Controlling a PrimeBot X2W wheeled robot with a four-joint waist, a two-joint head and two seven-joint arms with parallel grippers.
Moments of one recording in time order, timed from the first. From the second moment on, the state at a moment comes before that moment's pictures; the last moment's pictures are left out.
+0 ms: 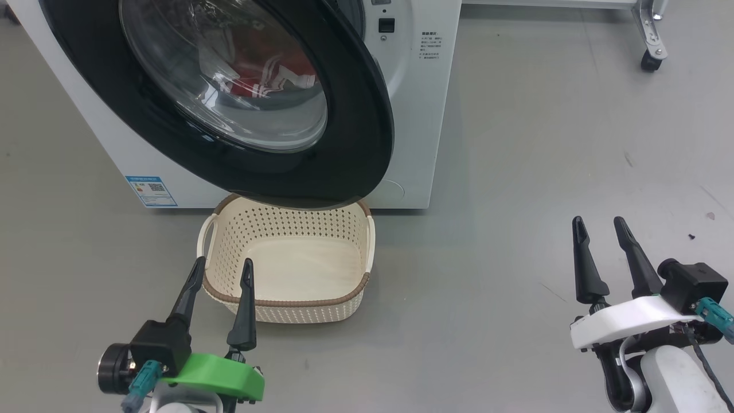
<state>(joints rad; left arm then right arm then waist) -0.05 0.04 -0.25 0.13 -0.33 0.05 -0.25 -0.10 -0.17 0.18 0.21 0.50 0.10 -0.25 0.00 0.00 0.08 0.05</state>
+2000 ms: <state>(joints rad) -0.15 0.04 -0.34 0.10 -0.34 0.04 -0.25 -0.52 -0.29 0.27 0.20 0.53 0.12 -0.11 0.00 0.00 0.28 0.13</state>
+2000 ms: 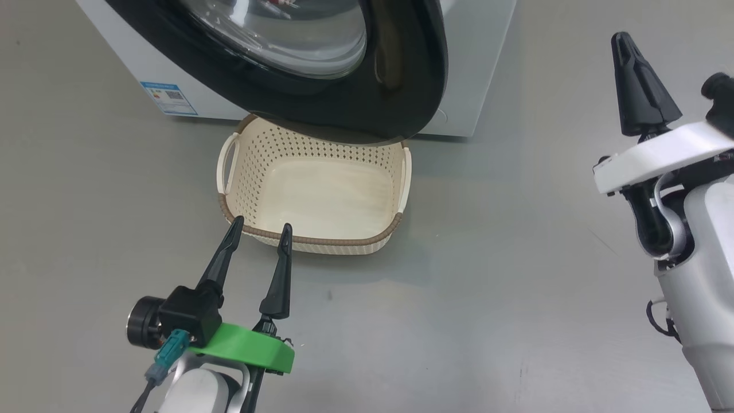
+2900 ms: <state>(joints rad) -0.21 0.04 -0.39 0.11 -0.39 0.05 -0.25 -0.84 -0.17 0.04 0.49 1.24 0.10 0.36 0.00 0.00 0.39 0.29</state>
